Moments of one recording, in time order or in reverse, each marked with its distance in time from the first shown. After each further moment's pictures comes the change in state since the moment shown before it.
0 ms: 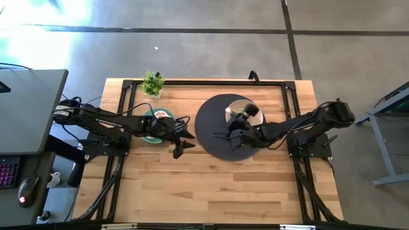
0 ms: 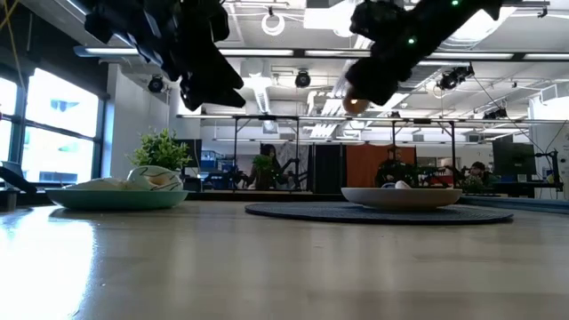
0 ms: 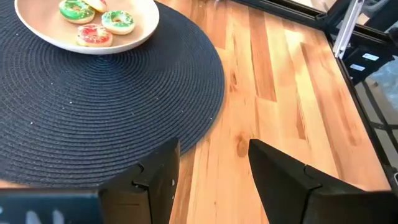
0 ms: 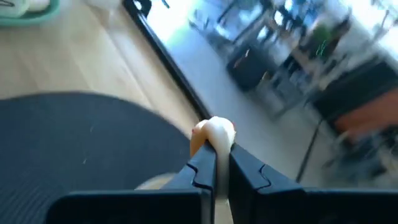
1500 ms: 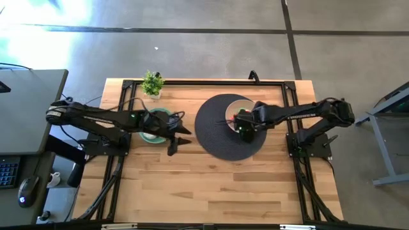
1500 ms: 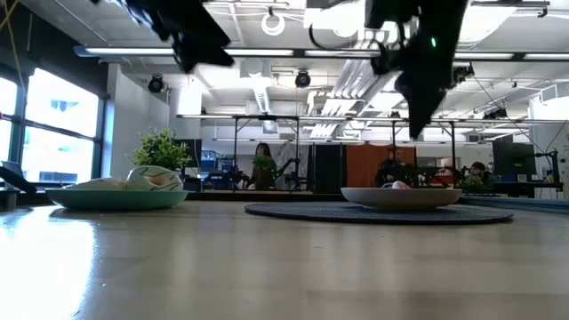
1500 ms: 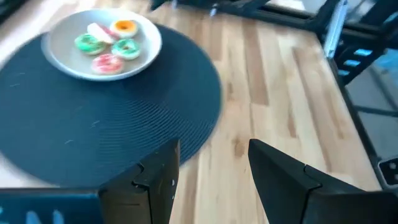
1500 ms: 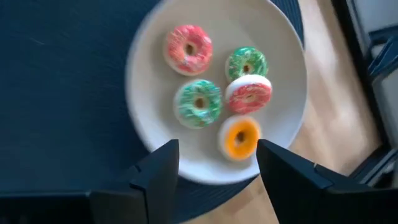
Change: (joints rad) left arm 0.000 -0.131 0.126 -0.254 -0.020 0.087; right arm -0.210 -0.013 0.194 -0.856 -0.667 0.355
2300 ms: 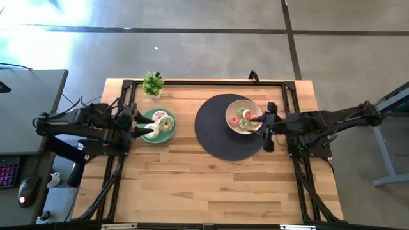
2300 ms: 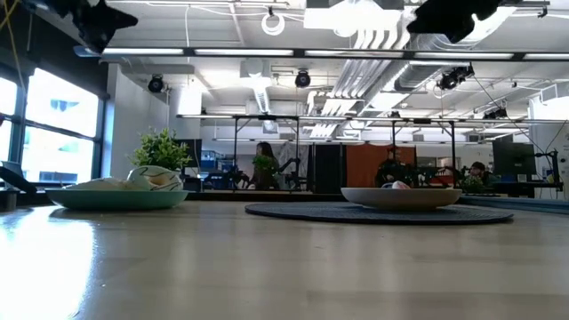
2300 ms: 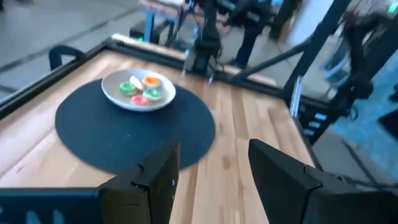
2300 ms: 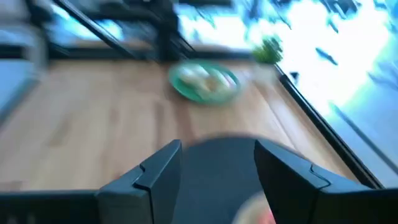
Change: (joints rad) left arm 0.000 -0.814 -0.221 -0.292 -0.078 -0.076; right arm 0.251 -0.727 -0.394 0.748 -0.048 -0.358
